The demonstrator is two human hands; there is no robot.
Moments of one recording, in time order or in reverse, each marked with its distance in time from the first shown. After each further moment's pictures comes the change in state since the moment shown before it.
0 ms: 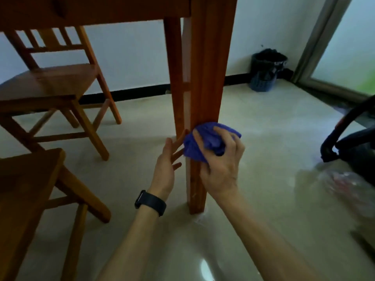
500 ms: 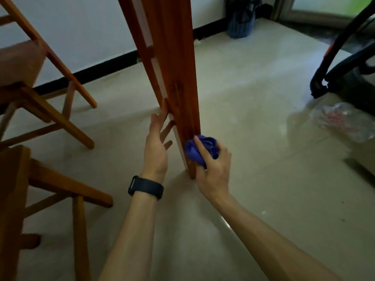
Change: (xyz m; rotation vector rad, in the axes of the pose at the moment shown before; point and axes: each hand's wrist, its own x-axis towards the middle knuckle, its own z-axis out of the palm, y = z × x) left_hand -0.014 -0.022 0.004 0.072 -0.065 -0.004; right_hand -0.140 -0.005 0.032 0.056 -0.199 0.571
